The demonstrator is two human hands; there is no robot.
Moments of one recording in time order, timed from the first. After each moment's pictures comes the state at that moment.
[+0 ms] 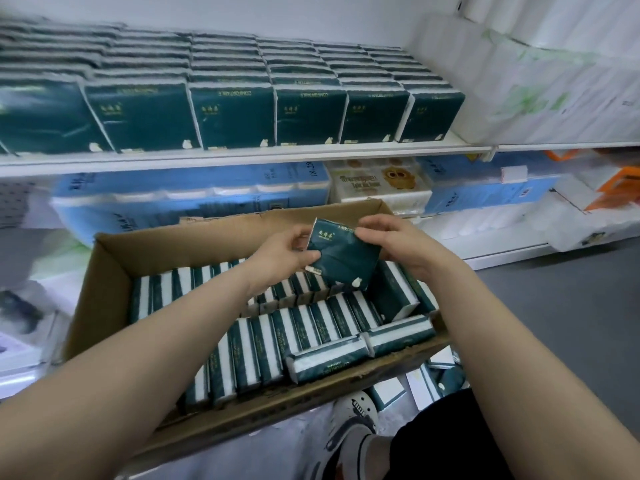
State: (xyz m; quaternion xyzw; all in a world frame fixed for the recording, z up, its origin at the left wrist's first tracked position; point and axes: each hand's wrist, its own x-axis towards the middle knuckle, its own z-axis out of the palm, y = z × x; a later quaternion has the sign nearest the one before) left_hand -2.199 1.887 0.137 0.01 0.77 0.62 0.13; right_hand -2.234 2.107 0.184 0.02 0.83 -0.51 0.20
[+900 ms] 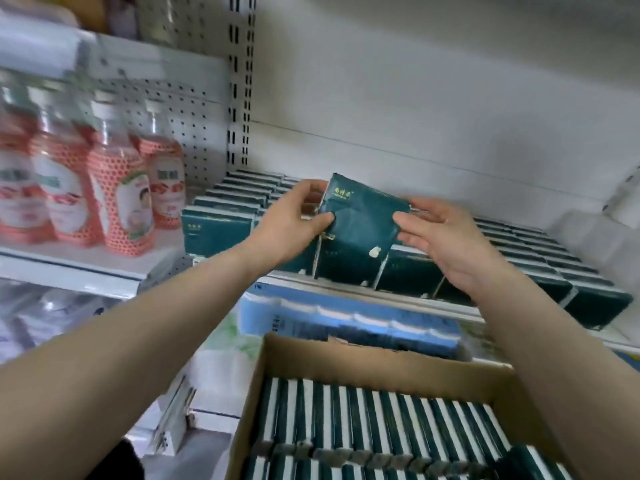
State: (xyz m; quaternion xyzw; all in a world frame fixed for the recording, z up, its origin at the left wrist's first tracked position) left_hand -2.181 1.641 0.327 -0.01 0.81 0.53 -0.25; right_hand -2.262 1.852 0.363 -0.19 0.73 -0.65 0.07
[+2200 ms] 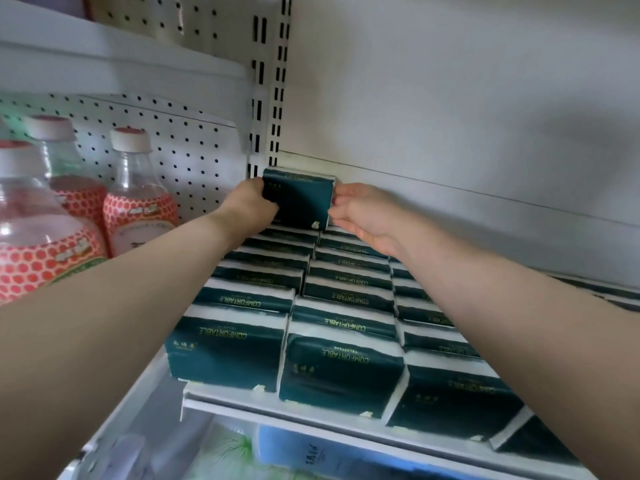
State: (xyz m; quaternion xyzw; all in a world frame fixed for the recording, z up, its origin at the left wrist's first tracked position) left_hand -2.339 1.428 0.333 -0.24 0.83 0.46 -0.21; right_hand -2.426 1.590 0.359 -0.24 0.77 -0.55 0.20
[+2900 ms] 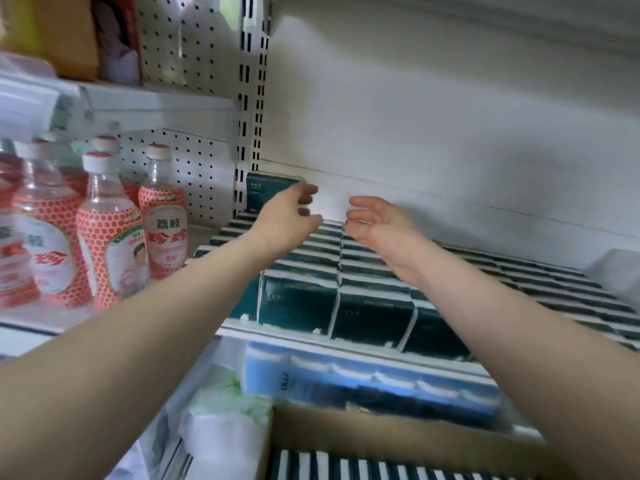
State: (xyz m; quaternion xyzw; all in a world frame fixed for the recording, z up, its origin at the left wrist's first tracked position) left_hand -2.246 1.577 0.365 -0.09 0.84 0.48 -0.26; right_hand -2.330 1.734 0.372 -0.28 0.77 -0.56 0.11
